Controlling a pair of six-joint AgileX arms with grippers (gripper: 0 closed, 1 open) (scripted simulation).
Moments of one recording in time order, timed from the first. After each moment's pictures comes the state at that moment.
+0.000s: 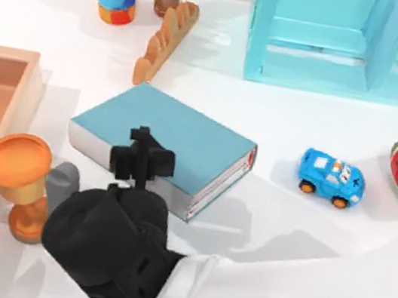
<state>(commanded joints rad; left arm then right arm) 0.00 0.00 0.00 0.00 0.00 0.00 1.20 2.04 1.13 0.36 1.03 -1.06</state>
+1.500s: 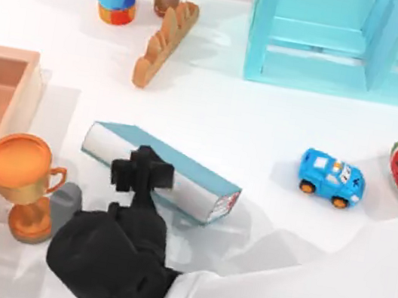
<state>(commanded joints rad) 0.00 0.00 0.00 0.00 0.00 0.00 1.20 2.12 1.10 0.47 1.04 -1.05</state>
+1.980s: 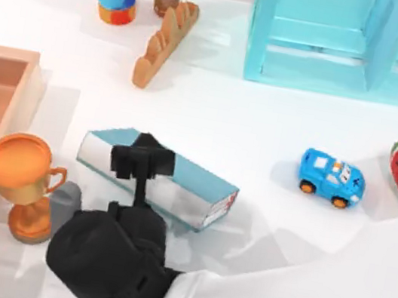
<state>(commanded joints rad) 0.00 0.00 0.00 0.00 0.00 0.00 1.20 2.12 1.10 0.47 1.04 -1.05</state>
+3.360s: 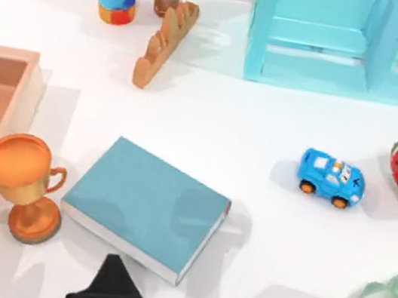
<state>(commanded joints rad) 0.00 0.00 0.00 0.00 0.00 0.00 1.59 2.06 1.19 -0.39 1.29 -0.30</state>
